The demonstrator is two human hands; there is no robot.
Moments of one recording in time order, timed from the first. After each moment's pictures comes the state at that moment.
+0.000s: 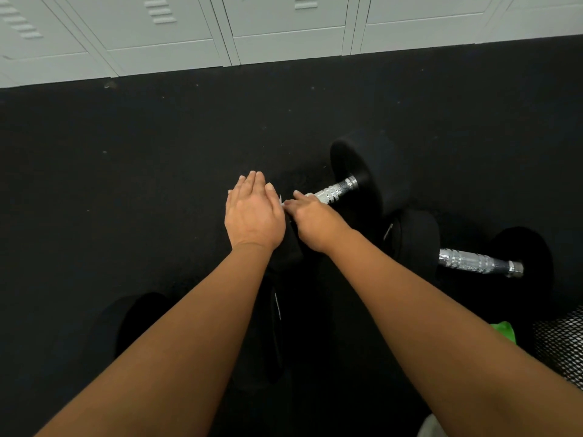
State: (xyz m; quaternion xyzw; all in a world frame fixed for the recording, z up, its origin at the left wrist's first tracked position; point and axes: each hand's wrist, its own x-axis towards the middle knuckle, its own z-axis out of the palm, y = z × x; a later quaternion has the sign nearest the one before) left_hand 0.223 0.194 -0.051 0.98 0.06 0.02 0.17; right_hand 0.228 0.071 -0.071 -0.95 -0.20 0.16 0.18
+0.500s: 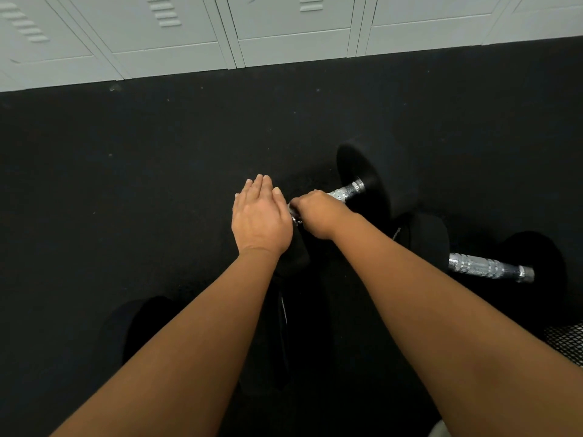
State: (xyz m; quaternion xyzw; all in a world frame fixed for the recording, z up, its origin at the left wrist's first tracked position) left_hand 0.224 0.195 -0.051 0.98 0.05 0.02 0.18; right_hand 0.254 0.072 -0.059 -0.95 -0.16 0.22 0.18
